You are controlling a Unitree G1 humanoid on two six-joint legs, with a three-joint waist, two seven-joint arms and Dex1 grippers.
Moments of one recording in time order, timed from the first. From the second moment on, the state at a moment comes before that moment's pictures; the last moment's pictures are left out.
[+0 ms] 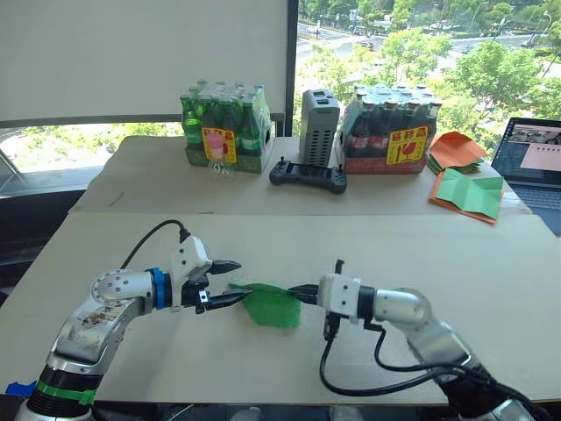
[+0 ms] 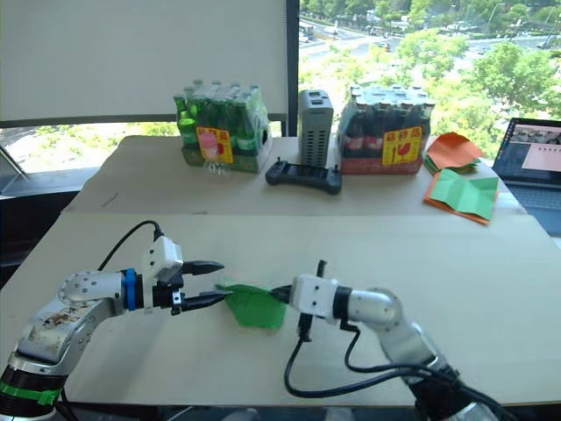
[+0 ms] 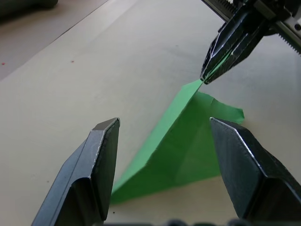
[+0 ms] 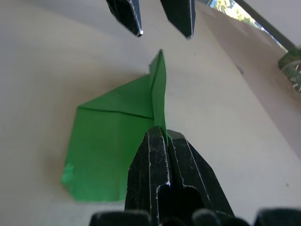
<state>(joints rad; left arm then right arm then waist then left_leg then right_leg) -0.23 0.72 0.03 -0.31 -0.42 0.50 -1.03 -0.35 -0.56 0.33 -0.16 0.07 -0.07 0.89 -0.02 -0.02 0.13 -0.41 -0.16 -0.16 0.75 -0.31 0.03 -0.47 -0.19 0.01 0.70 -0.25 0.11</state>
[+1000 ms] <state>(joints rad) -0.19 0.78 0.06 -0.33 -0.58 0.61 -1.05 -0.32 -0.54 0.35 -0.18 0.10 -0.09 1.06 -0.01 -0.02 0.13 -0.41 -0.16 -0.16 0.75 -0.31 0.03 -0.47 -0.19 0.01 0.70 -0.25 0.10</state>
